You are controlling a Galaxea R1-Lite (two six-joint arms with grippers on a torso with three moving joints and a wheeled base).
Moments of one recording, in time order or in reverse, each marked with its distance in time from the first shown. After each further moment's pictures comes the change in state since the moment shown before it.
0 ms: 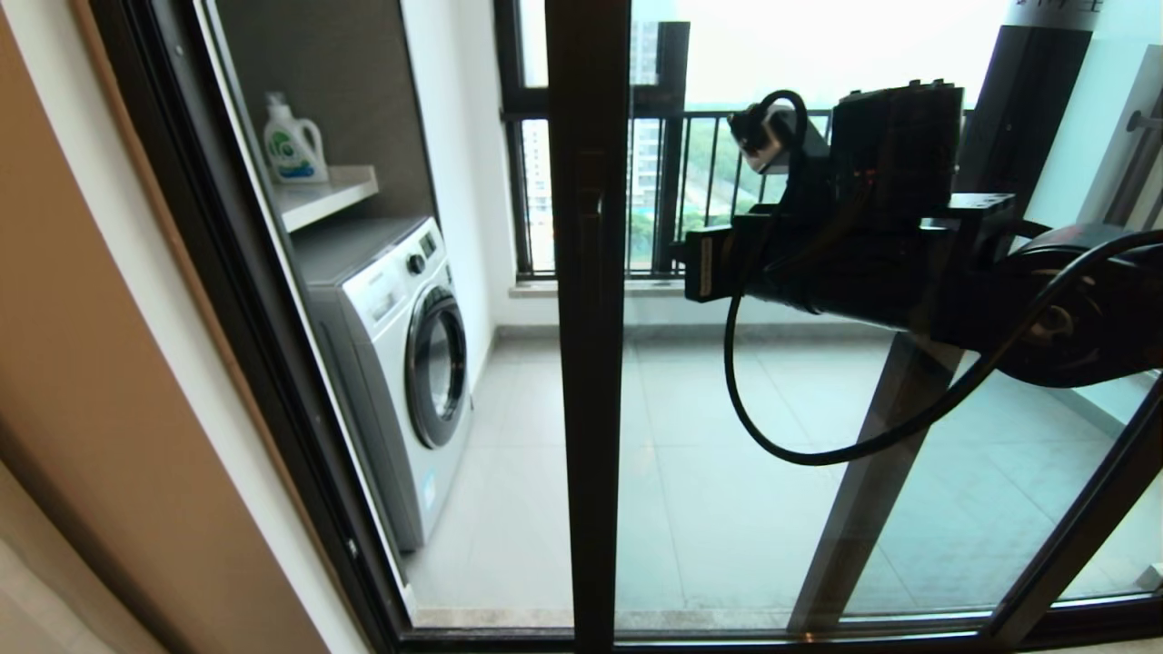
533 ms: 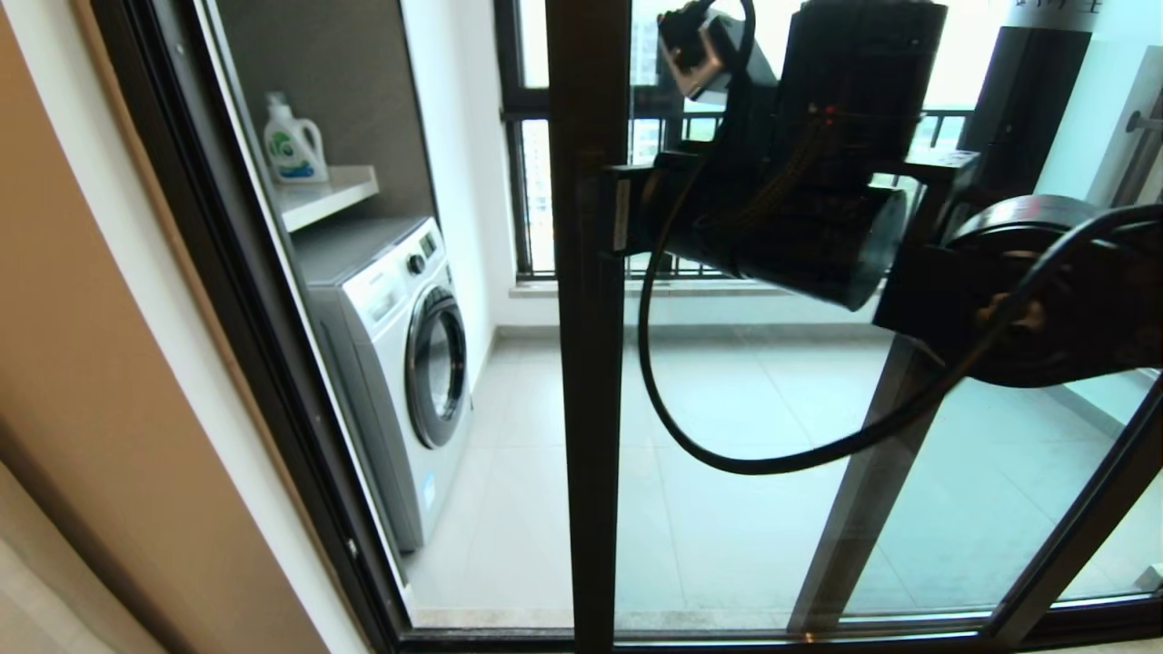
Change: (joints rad) left arm 0.000 0.000 0.000 0.000 0.000 0.000; right arm 0.147 0.080 -0.177 -0.071 -0.011 -0.001
